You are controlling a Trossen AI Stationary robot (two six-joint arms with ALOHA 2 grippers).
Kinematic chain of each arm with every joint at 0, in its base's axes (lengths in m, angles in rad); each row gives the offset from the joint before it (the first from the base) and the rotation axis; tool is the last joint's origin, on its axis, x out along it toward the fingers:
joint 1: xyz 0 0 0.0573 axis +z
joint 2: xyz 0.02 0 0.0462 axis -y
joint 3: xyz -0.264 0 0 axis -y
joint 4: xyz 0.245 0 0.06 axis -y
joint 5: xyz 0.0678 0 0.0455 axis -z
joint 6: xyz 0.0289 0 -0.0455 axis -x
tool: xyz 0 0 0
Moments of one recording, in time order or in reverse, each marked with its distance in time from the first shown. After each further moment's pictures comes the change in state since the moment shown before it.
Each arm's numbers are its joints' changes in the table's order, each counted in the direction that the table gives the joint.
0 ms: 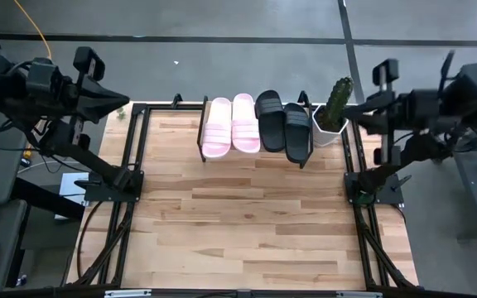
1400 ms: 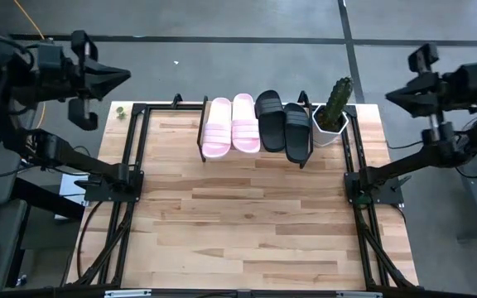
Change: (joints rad) left arm 0.529 0.032 0.000 -0.078 0.329 0.033; right arm -0.415 0.185 -0.001 -0.177 -0.492 -0.146
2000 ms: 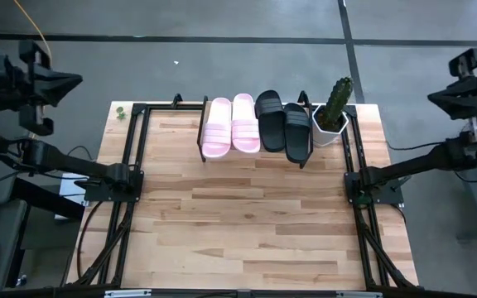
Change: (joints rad) left arm 0.000 0.187 0.000 -0.198 -0.095 0.021; right arm 0.002 0.175 -0.001 -0.183 0.067 -0.011
